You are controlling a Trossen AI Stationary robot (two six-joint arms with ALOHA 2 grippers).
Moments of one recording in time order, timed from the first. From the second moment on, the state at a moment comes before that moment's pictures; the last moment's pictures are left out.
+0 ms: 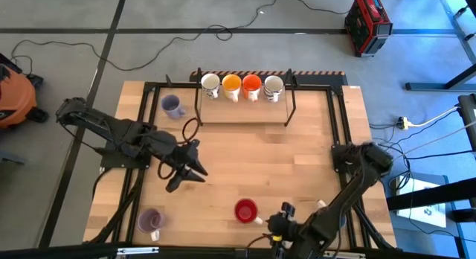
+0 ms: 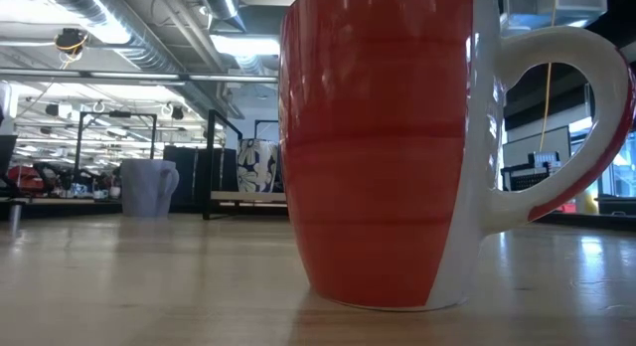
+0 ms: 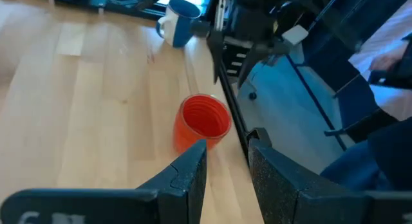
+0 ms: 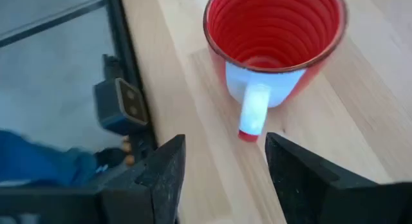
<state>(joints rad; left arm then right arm) -0.34 1.07 0.99 -0.37 0.08 -0.38 0.86 1.96 1.50 -0.63 0.55 1.13</state>
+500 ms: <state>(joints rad) -0.52 1.07 0.99 -0.34 -0.14 -0.50 0.87 2.15 1.50 -0.51 0.82 1.18</state>
